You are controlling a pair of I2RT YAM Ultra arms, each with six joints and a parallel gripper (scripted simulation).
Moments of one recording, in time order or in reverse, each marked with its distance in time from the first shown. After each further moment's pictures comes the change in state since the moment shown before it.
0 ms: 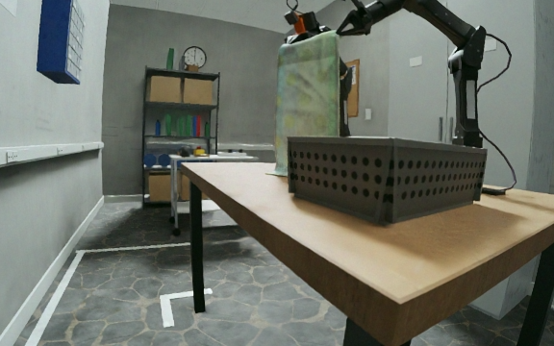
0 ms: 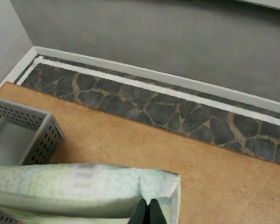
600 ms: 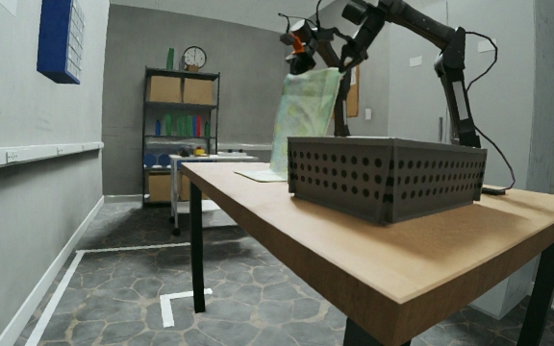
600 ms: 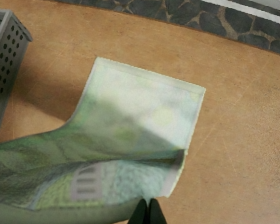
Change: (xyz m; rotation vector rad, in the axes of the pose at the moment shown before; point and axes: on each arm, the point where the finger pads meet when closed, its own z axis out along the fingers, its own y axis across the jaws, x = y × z) left arm 0.085 -0.063 0.043 0.153 0.408 0.170; right arm 0.097 -0.017 -0.005 0.035 0.398 0.036
